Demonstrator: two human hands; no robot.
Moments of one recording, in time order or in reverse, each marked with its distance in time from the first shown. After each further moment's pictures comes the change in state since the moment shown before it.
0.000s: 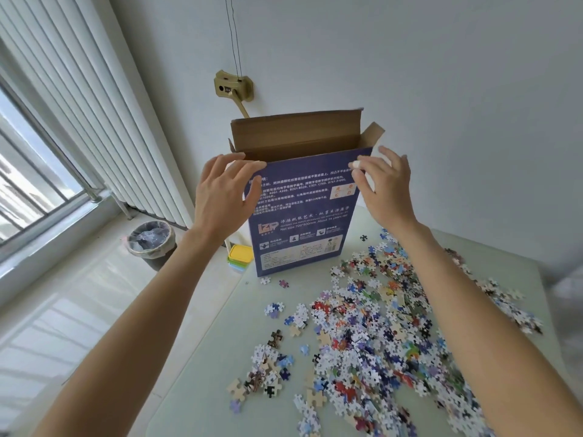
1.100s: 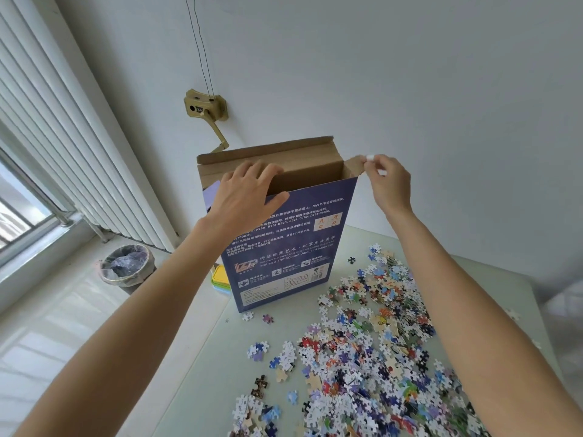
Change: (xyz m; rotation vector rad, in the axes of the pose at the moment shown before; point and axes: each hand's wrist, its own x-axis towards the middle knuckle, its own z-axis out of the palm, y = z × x) left_hand 0.085 0.026 0.054 0.040 -0.433 0.017; right_hand 0.066 0.063 0.018 0.315 0.041 0.502
